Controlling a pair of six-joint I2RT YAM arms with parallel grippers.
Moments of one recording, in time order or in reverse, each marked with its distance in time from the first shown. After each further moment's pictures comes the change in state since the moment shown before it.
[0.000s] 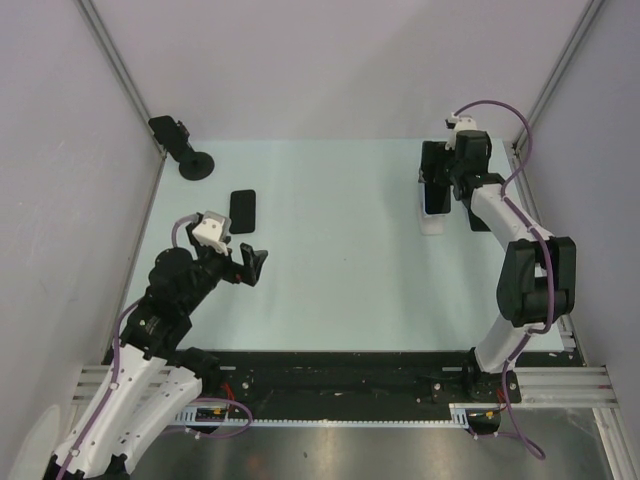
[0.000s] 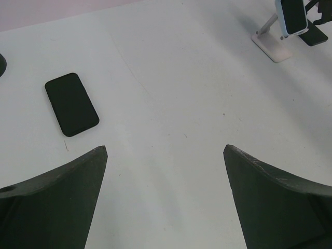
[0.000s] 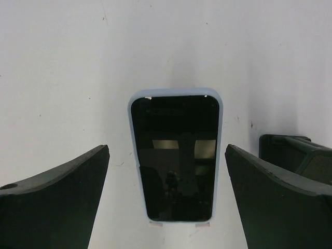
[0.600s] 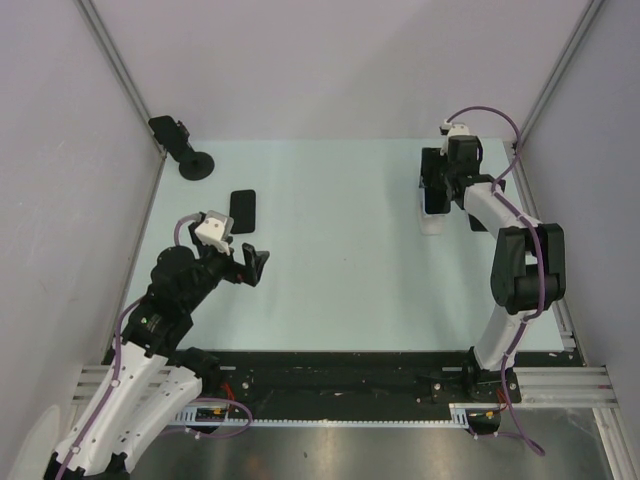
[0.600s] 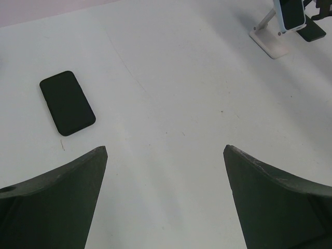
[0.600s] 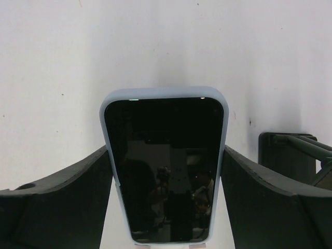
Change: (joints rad) left arm 0.000 0.016 0.000 0.000 0.016 0.000; right arm 0.003 0.117 0.025 0.032 0.046 -0.023
